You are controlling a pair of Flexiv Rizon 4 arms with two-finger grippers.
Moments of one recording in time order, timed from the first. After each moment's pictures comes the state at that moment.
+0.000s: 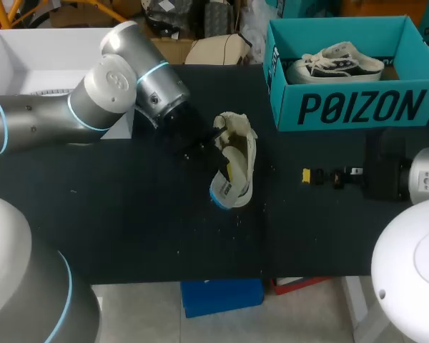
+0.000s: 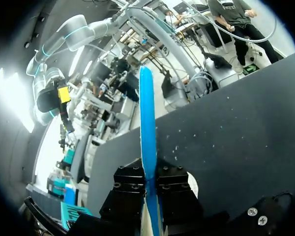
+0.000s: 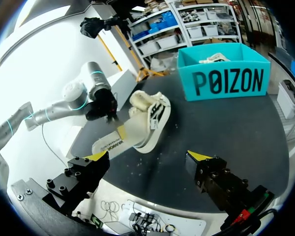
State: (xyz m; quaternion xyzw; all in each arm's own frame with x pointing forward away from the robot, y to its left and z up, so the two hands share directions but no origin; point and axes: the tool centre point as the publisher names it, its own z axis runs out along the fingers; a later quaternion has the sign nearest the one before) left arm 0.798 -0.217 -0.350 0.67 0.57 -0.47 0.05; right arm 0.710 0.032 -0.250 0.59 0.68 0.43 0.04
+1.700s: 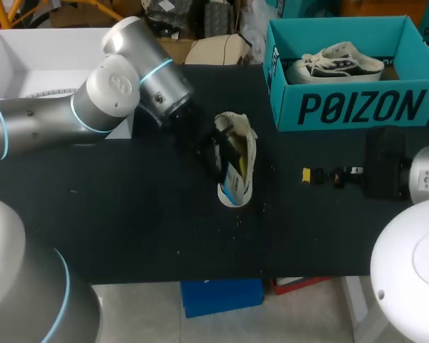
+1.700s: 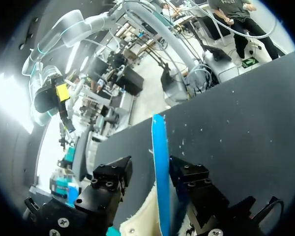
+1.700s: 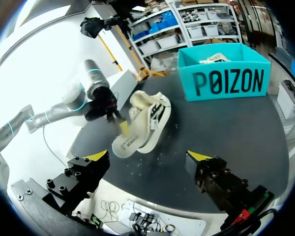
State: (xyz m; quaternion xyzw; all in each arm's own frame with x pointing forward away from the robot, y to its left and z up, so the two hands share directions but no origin) left arm 0.794 -0.228 -0.341 0.68 0.57 -0.45 0.08; right arm 0.710 0.031 -0.249 0.59 0.68 0.43 0.04
